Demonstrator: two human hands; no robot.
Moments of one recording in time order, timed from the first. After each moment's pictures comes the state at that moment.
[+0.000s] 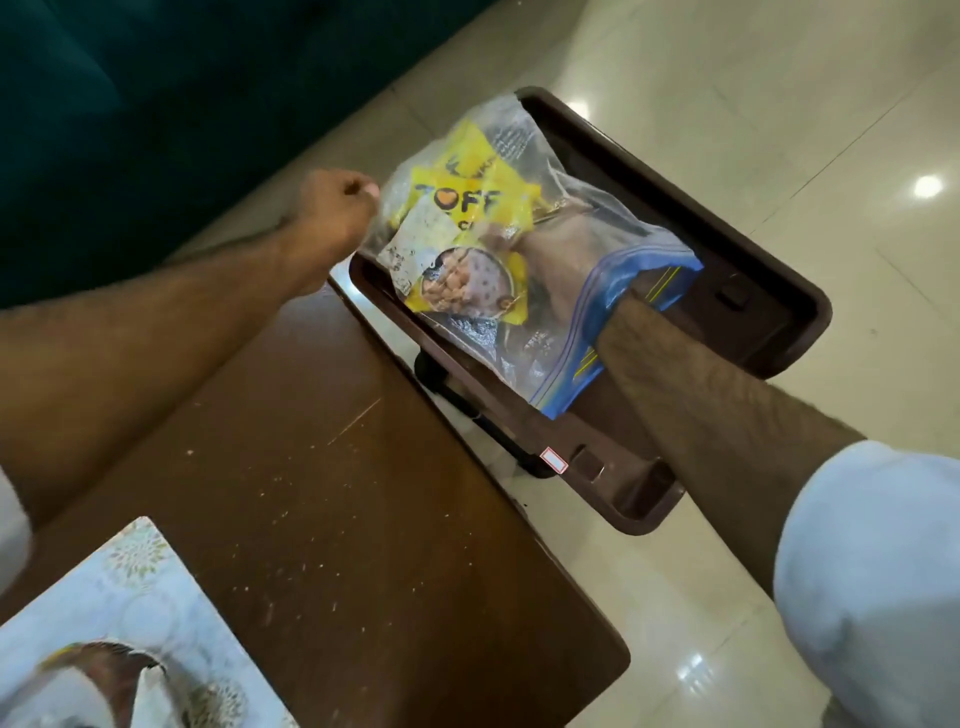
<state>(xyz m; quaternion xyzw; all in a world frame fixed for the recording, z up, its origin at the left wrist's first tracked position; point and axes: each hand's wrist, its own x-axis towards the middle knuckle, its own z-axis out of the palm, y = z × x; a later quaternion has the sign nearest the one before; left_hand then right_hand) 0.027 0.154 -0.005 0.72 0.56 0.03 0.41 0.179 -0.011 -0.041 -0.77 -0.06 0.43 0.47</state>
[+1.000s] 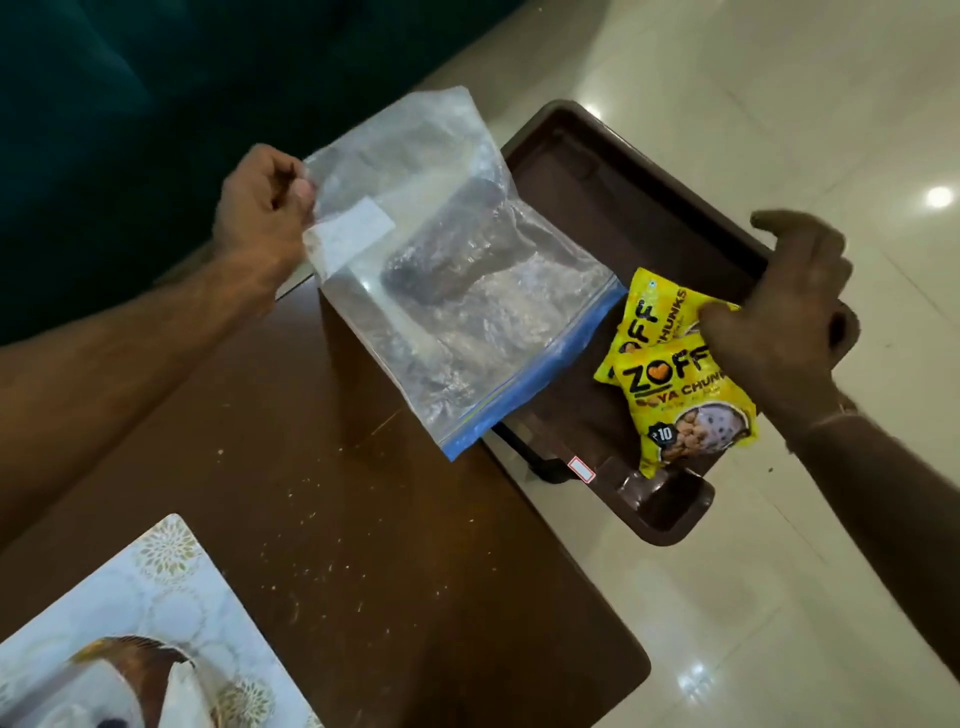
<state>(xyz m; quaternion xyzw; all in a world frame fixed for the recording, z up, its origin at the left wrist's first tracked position) -0.042 0.186 0.007 0.73 0.52 0.20 0.40 0.198 -0.136 0.025 -0.93 -0.27 0.08 0.25</state>
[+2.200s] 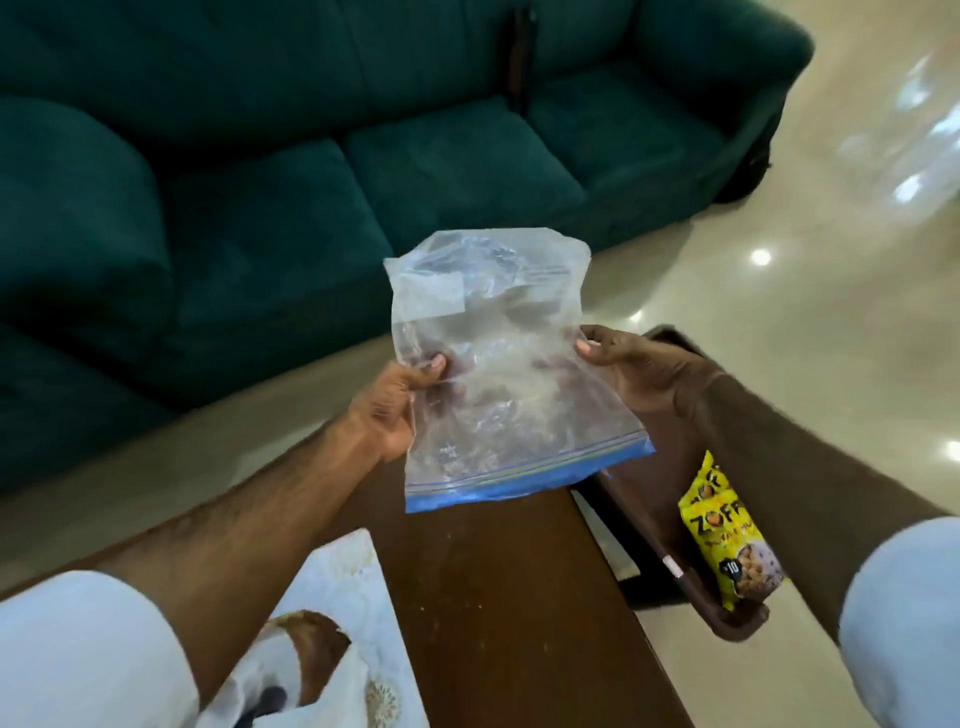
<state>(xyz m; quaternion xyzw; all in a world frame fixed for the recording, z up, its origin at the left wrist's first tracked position) -0.203 0.151 0.153 0.32 0.45 0.23 0.81 0.076 0.062 0.153 -0.50 -0.26 0.72 0.41</state>
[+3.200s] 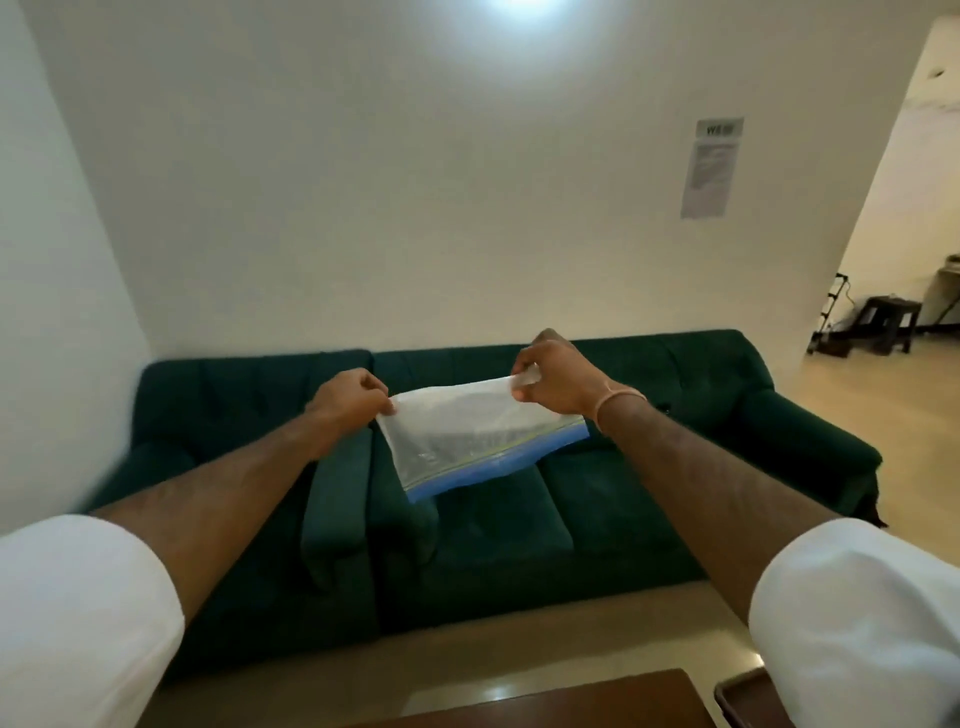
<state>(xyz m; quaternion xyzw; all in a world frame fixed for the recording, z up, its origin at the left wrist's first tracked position) -0.645 0.188 0.641 0.65 0.62 0.34 0.28 -0.363 0.135 0.681 -0.62 -0.75 0.05 0.22</state>
